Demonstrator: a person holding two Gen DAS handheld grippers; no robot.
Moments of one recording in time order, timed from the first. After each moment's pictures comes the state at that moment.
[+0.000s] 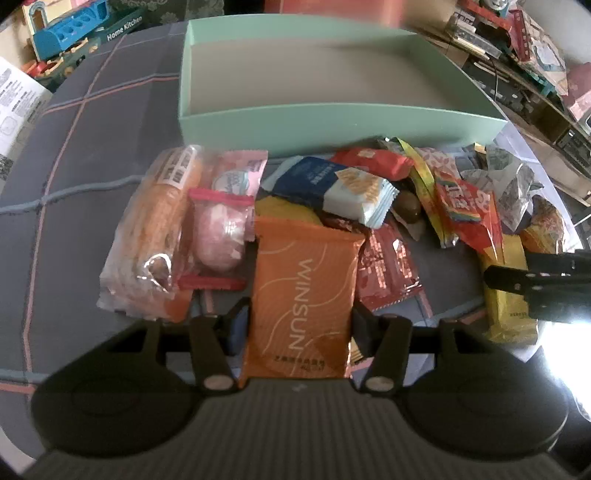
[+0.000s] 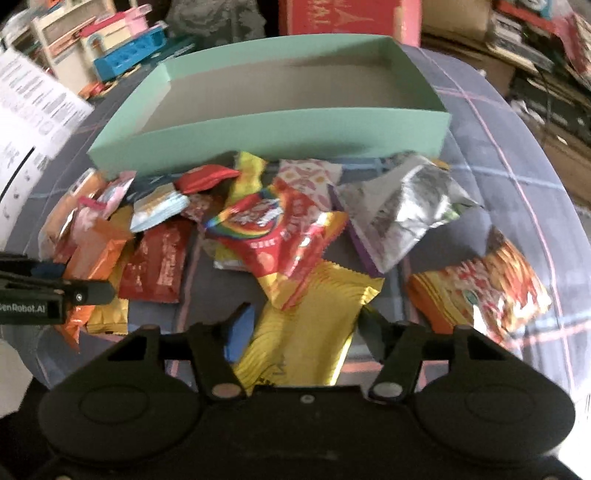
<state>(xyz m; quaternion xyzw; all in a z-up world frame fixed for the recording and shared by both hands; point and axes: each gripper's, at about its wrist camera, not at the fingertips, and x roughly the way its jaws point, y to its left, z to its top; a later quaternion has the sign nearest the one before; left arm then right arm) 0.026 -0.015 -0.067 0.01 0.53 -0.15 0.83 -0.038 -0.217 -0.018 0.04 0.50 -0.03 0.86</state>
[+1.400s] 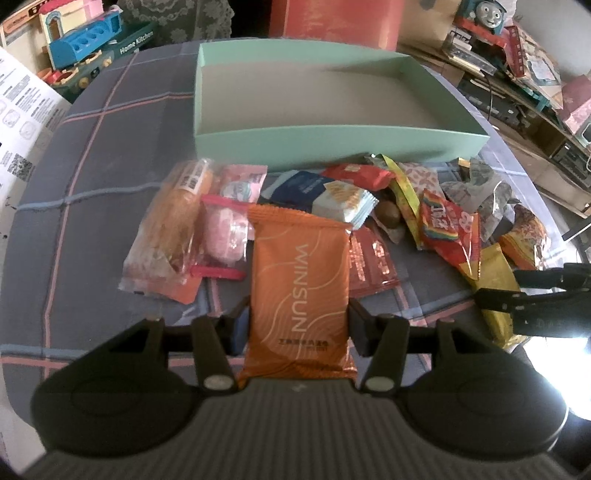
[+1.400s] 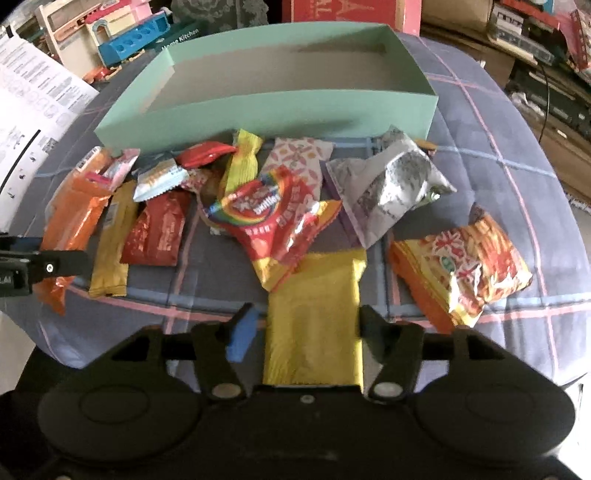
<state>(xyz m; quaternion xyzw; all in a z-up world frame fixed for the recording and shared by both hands) -0.003 -0.010 -0.038 0.01 0.51 -0.15 0.85 -0.051 -0.215 -0.010 0.02 0.52 -0.01 0.85</state>
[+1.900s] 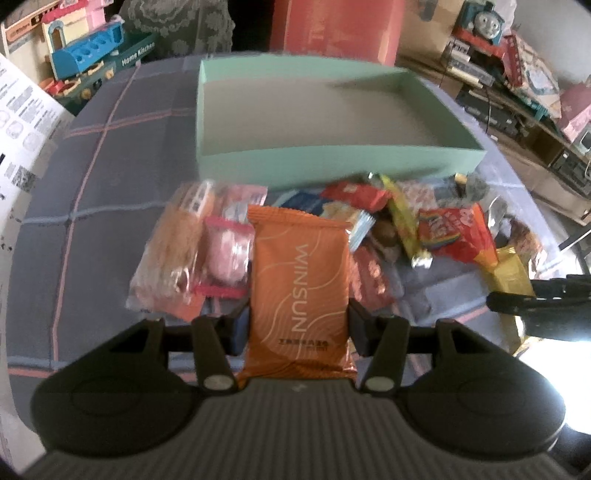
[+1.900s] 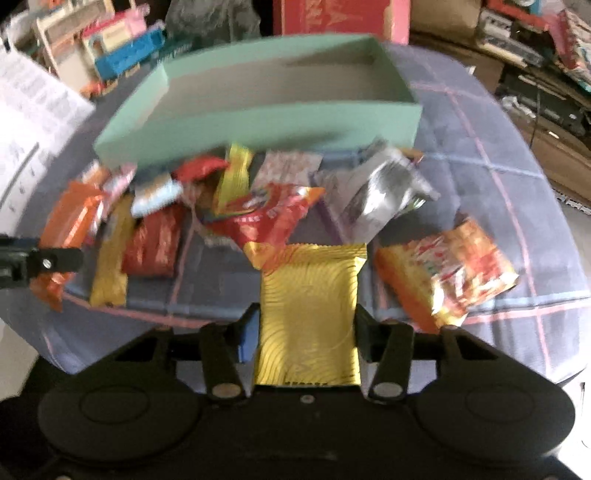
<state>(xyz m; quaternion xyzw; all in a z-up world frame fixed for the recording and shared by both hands) 0.001 -0.012 -0.022 0.00 0.49 -0.15 0.86 -0.064 -0.233 0.008 0.04 0.50 -0.02 0.87</state>
